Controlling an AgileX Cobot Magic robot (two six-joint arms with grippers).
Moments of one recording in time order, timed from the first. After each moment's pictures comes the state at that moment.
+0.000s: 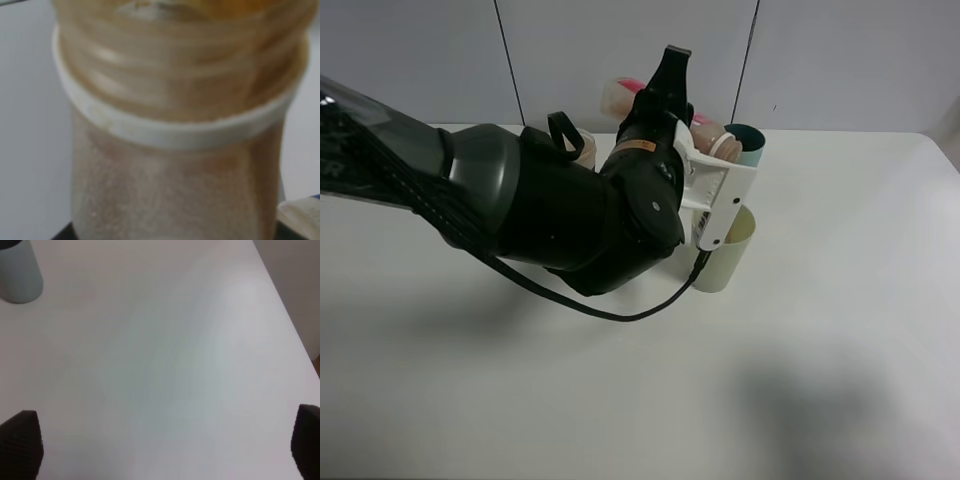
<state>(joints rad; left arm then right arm) -1.08 1.98 -1.12 -1.26 -1.04 2.56 -0.02 0.00 -0.50 -0.10 1.06 0.03</state>
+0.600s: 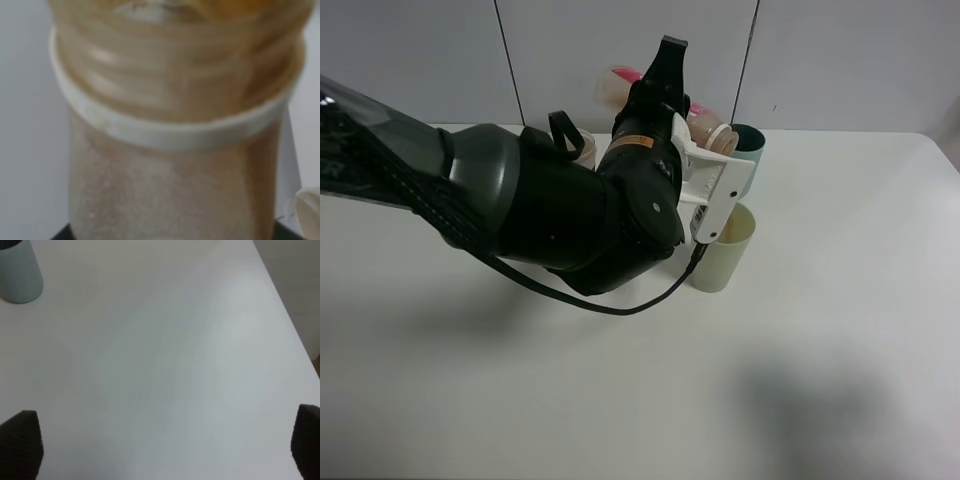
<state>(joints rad) -1.08 1.98 -1.12 -1.25 -1.09 2.56 -0.02 0.00 -0.50 -0.10 1.06 0.03</state>
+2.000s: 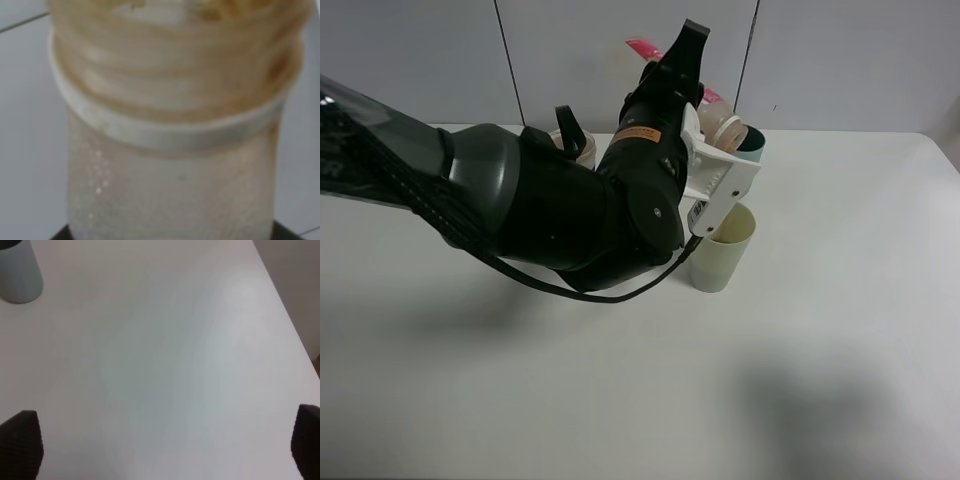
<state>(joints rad) -1.08 1.98 -1.12 -1.13 -1.13 2.62 -0.02 0.00 -0.50 -0.10 1.06 0.03</state>
